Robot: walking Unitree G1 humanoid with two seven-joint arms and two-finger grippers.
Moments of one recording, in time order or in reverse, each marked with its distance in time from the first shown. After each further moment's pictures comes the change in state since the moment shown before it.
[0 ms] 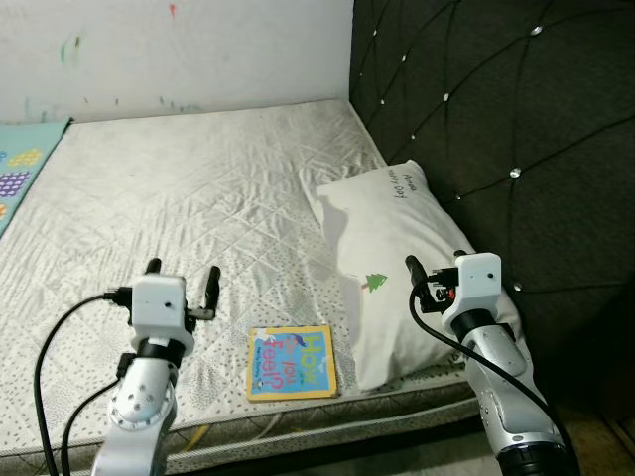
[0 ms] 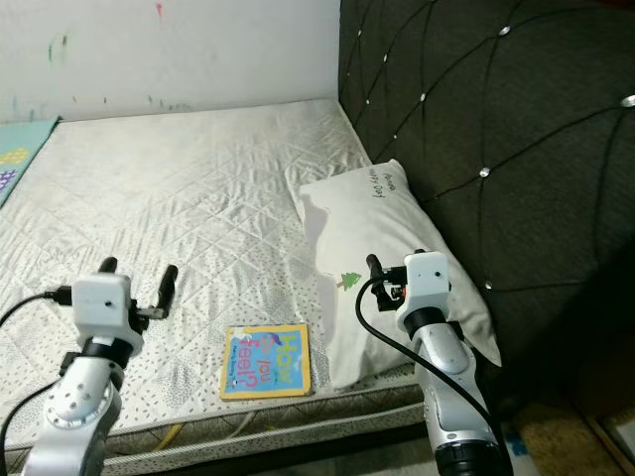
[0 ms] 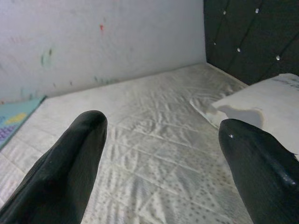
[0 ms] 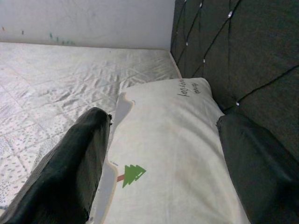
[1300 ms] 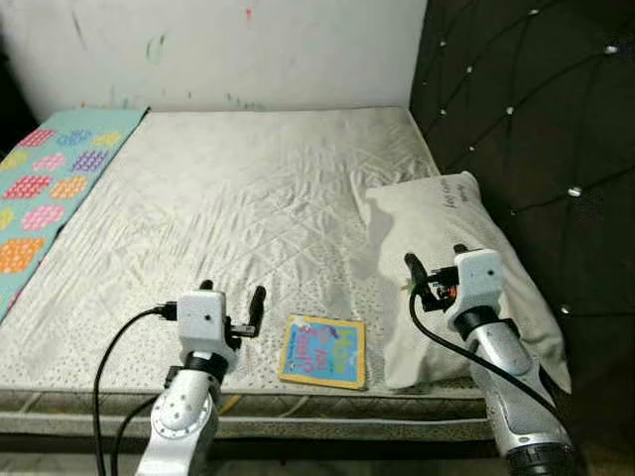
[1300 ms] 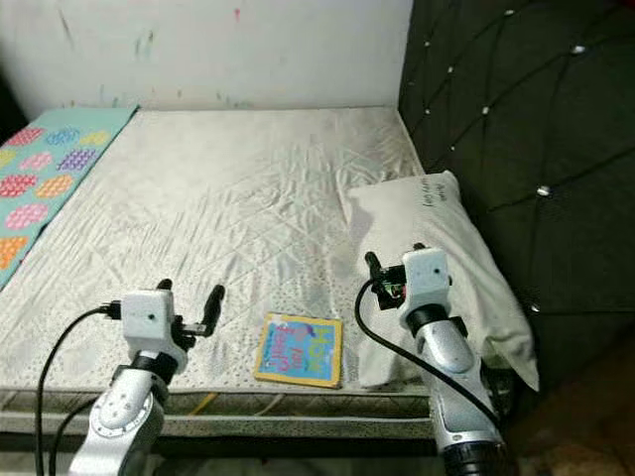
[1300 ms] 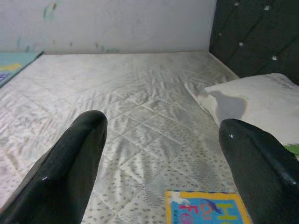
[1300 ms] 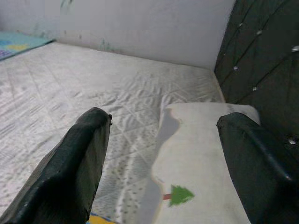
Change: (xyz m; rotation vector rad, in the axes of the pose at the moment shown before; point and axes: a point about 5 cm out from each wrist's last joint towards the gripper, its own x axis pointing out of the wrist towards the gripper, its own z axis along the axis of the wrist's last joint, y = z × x) left arm -0.002 -0.041 -0.011 -0.171 0.077 -0.122; right arm 0.000 0.004 0.007 -0.044 -0.024 0.049
